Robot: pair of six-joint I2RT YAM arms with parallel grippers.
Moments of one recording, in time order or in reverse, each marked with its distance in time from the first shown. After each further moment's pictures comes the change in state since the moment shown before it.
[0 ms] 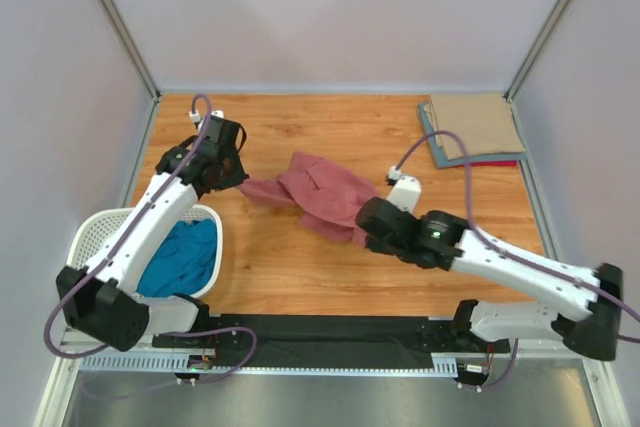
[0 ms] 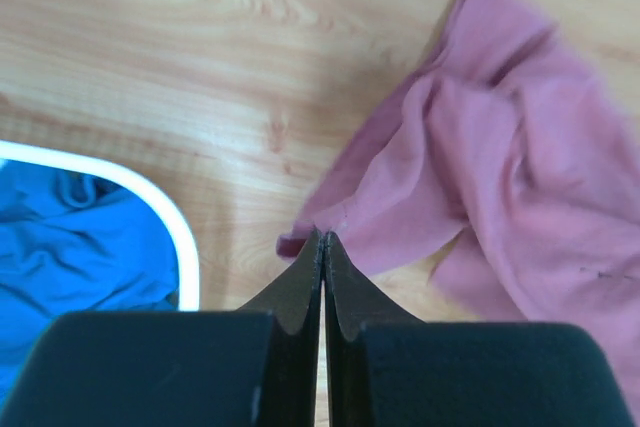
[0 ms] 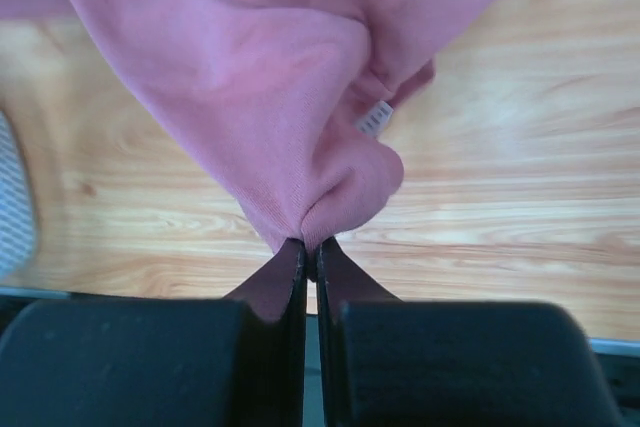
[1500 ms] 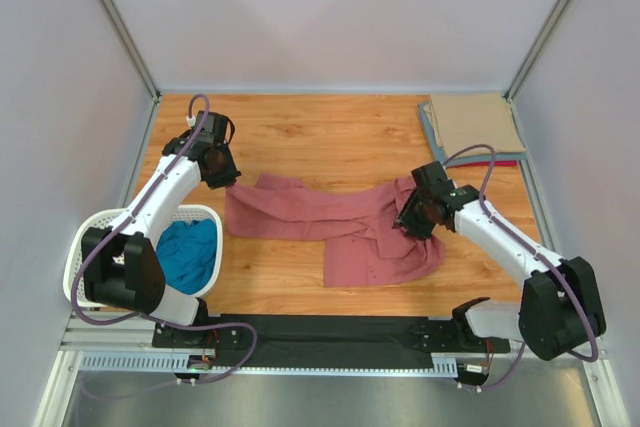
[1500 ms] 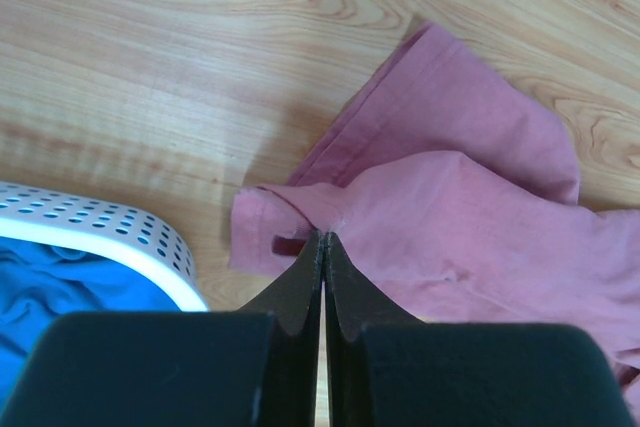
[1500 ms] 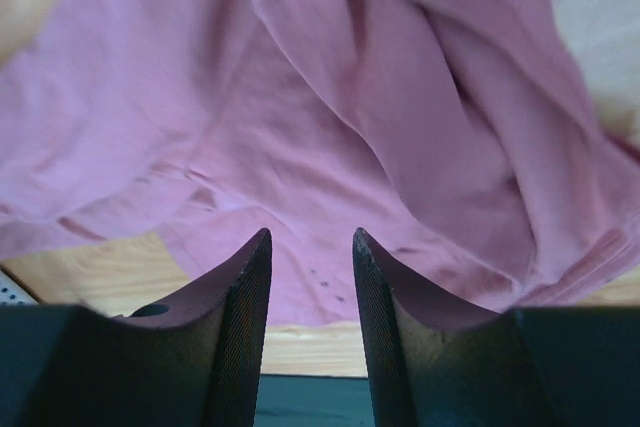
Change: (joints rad) left arm 0.182 0.159 -0.021 0.092 0.120 0.081; right arm -0.720 0.078 -0.165 0.174 -0.483 -0.193
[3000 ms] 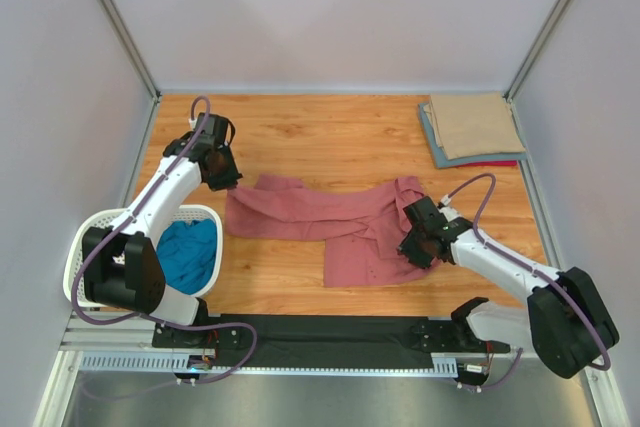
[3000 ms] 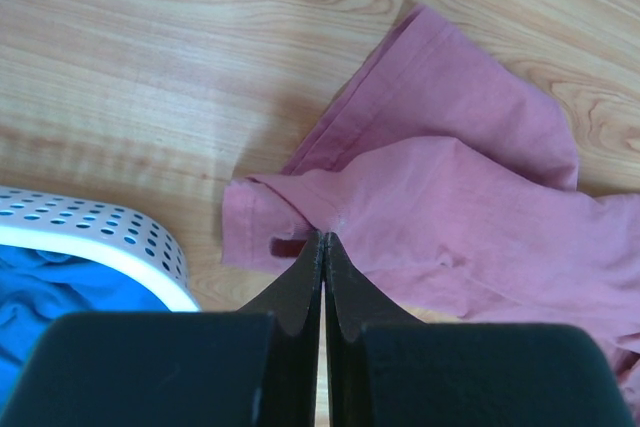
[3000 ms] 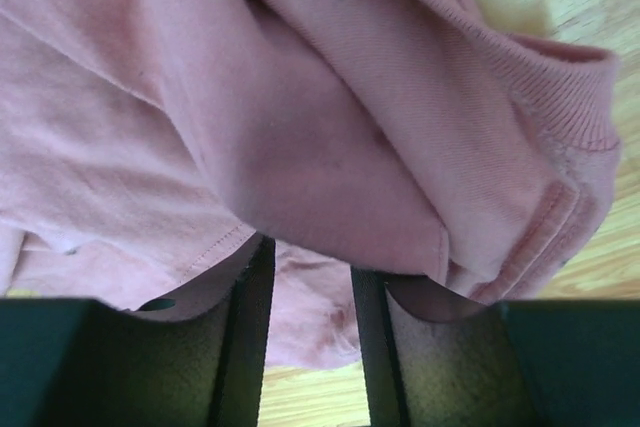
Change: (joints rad) left arm 0.000 0.000 -0.016 0.009 0.034 0.012; right arm 0.147 -0.097 -0.303 0.107 0.169 0.248
